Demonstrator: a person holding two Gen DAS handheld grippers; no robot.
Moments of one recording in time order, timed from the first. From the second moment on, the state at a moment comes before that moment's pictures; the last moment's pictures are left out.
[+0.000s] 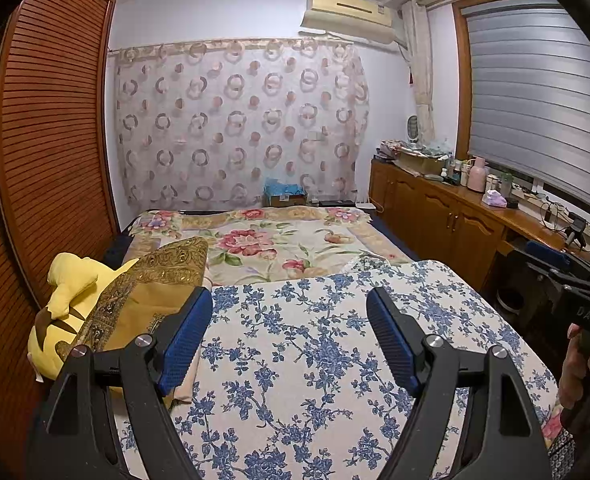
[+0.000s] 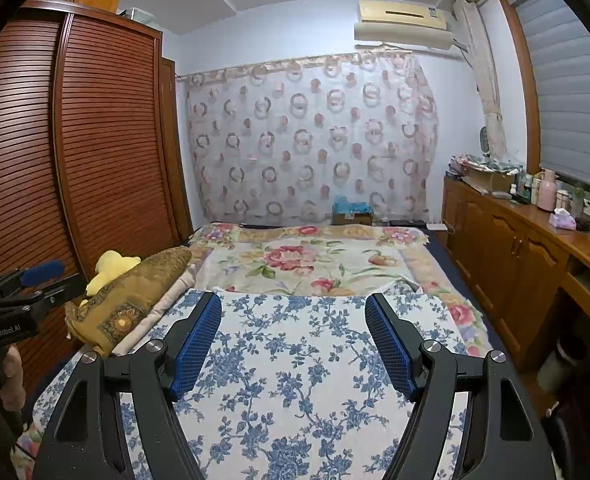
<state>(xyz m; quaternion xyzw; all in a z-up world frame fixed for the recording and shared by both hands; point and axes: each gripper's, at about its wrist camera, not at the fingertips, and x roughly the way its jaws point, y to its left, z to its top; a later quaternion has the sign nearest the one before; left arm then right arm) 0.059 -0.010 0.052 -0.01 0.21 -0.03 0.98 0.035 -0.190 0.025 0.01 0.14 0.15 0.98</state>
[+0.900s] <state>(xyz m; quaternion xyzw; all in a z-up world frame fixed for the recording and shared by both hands) 0.058 -0.007 0.053 -0.01 0.21 -0.03 0.98 0.038 -0.200 0.026 0.01 0.14 0.15 0.98</state>
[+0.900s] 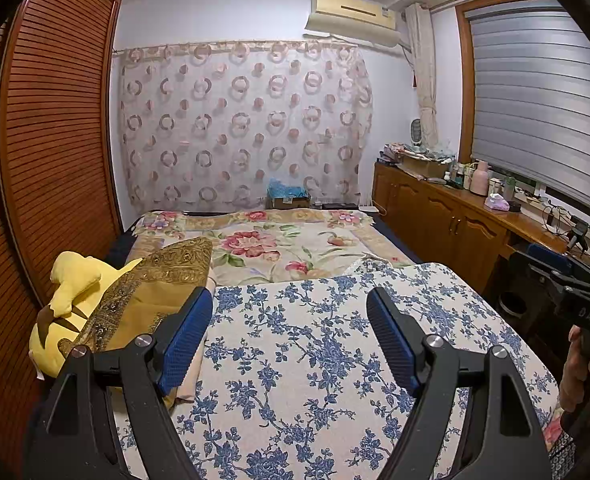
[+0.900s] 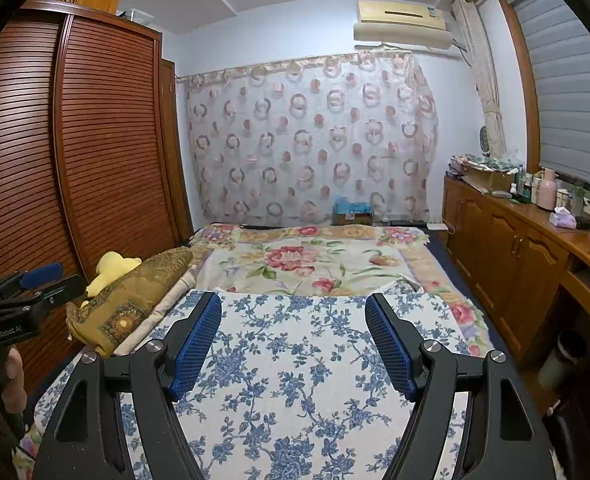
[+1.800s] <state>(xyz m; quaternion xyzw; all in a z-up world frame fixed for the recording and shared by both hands) 0.056 -0.008 0.055 -0.01 0.21 -0.03 0.98 0.040 -0.203 0.026 0.01 0.14 0.15 0.98</state>
